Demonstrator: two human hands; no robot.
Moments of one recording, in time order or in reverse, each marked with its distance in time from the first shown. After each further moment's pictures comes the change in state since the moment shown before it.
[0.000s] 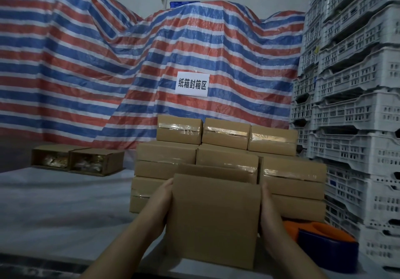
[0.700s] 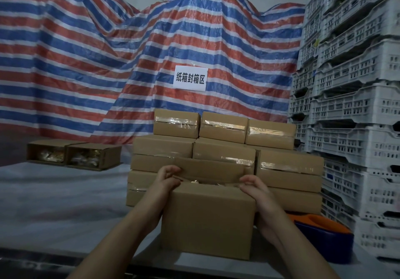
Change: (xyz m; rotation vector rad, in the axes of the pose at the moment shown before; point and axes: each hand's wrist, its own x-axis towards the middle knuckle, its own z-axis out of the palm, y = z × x) left_hand -0.005 0.007 0.004 0.077 0.043 0.023; right_hand 0.001 -0.012 -0.008 -0.047 -0.133 -0.036
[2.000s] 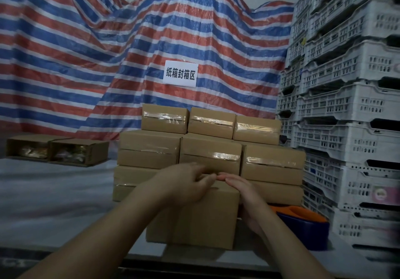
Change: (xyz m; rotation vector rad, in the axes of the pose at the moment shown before) left_hand -0.005 0.040 0.053 1.294 -0.288 0.377; right_hand 0.000 -0.001 0.001 0.051 -0.051 -0.010
